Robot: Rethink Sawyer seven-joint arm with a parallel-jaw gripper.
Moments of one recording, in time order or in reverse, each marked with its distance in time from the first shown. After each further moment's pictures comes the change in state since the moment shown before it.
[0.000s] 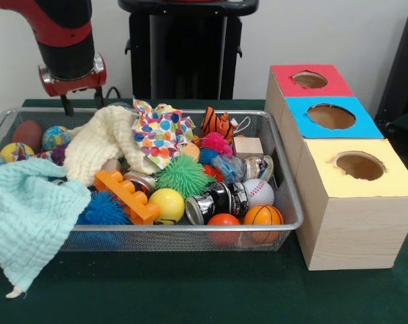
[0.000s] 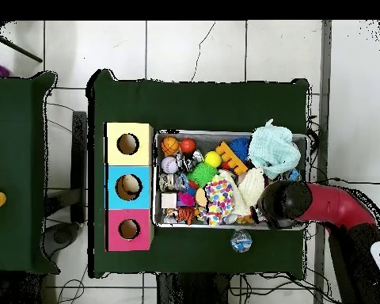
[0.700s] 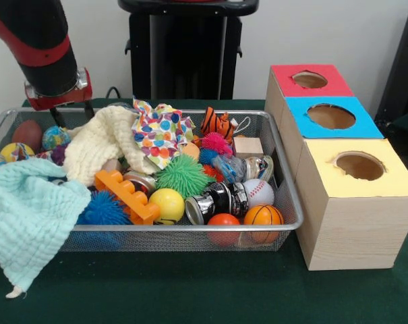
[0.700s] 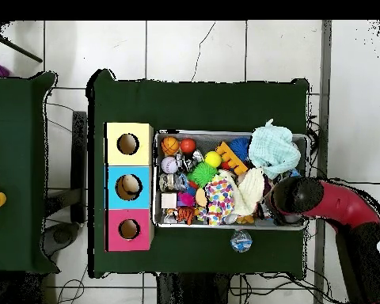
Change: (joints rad) arm -0.035 0.100 -0.026 -0.086 0.056 0.029 0.000
